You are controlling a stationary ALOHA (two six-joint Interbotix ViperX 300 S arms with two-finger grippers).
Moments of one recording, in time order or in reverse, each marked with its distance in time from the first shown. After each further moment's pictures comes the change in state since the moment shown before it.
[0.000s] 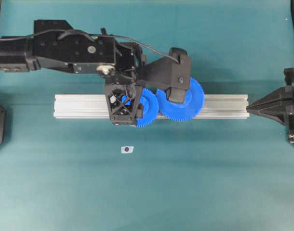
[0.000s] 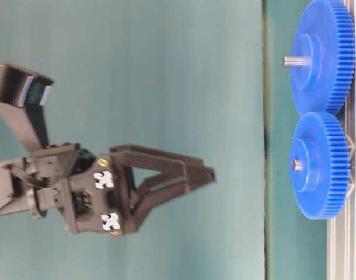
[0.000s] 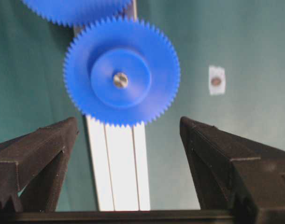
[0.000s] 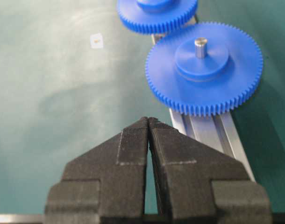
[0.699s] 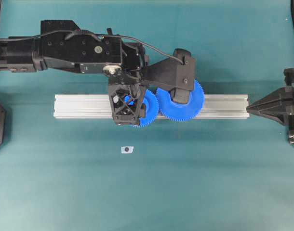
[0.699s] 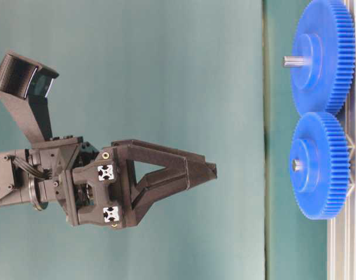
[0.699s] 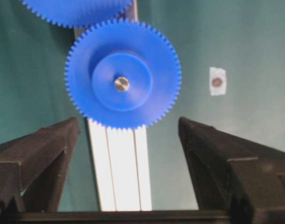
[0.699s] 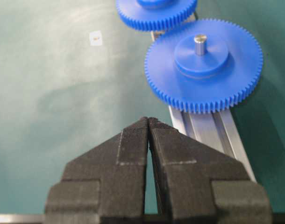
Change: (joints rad) left arm 0.000 0.018 -0.041 0.000 0.008 0.005; right arm -0.002 0.000 0.006 0.000 -0.002 0.000
